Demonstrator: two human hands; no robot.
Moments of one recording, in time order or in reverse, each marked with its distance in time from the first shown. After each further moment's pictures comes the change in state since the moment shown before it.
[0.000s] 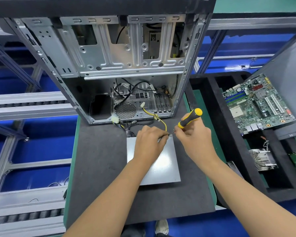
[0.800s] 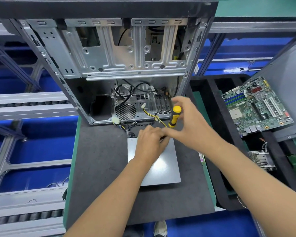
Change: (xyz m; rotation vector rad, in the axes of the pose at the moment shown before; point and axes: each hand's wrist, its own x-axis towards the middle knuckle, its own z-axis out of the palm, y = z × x) left_hand 0.002 -0.001 0.002 0.038 0.043 0.072; right_hand 0.025 -0.042 -0.015 -0.299 -0.307 -0.271
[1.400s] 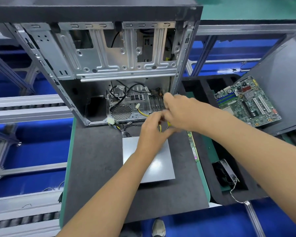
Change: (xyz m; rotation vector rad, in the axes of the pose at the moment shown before) left_hand 0.016 0.036 -0.014 -0.453 0.137 -0.021; right_hand 0.027 -0.046 -0.037 -0.668 -0.376 0.086
